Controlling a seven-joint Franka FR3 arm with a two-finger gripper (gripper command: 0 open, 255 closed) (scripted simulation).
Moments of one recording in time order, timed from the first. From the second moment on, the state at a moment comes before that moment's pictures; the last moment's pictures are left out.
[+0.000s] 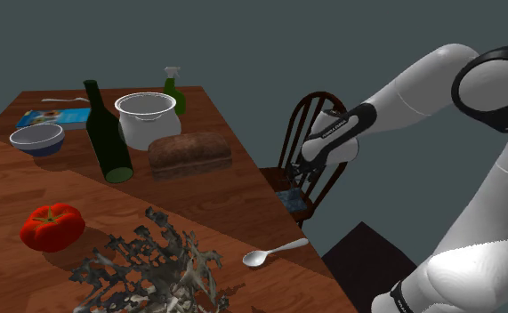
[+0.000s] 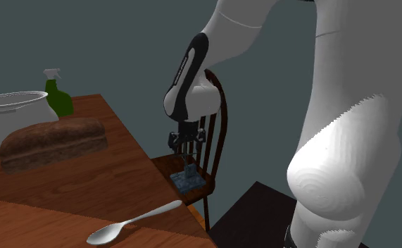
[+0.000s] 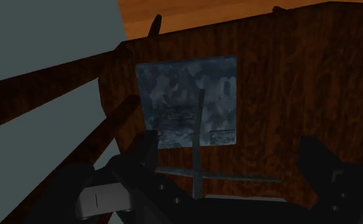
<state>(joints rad) -0.15 0.16 -0.07 -2.46 0.08 2.75 0.13</state>
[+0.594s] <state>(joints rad) -0.19 0.42 -0.06 -2.34 0.12 2.90 0.10</state>
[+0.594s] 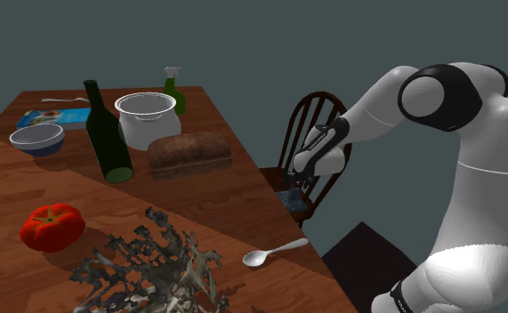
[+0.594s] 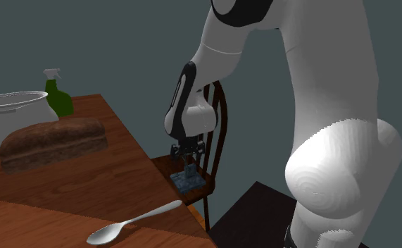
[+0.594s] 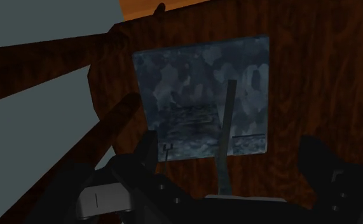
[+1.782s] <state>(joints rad) -0.19 0.44 -0.05 -2.33 0.13 2.92 0.10</state>
